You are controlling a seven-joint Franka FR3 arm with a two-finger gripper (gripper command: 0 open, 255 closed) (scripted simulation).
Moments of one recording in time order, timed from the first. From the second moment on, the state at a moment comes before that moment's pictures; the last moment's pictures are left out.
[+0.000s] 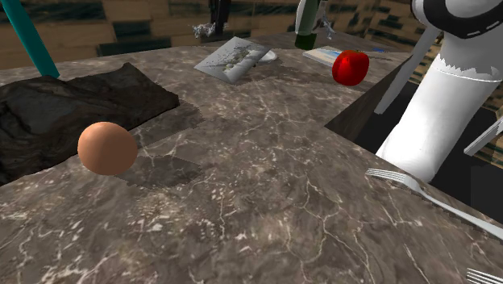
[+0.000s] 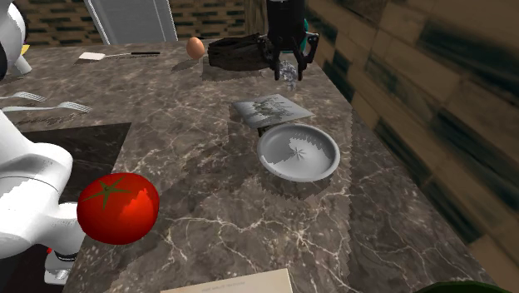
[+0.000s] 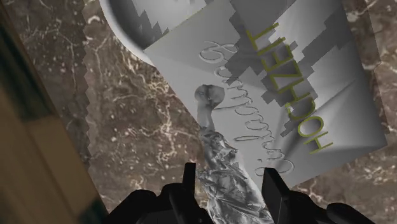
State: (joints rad) arm 0.09 0.11 0.24 -1.44 -0.09 1.66 -0.83
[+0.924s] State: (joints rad) arm -0.07 -0.02 0.09 -1.61 -0.02 1.71 -1.14
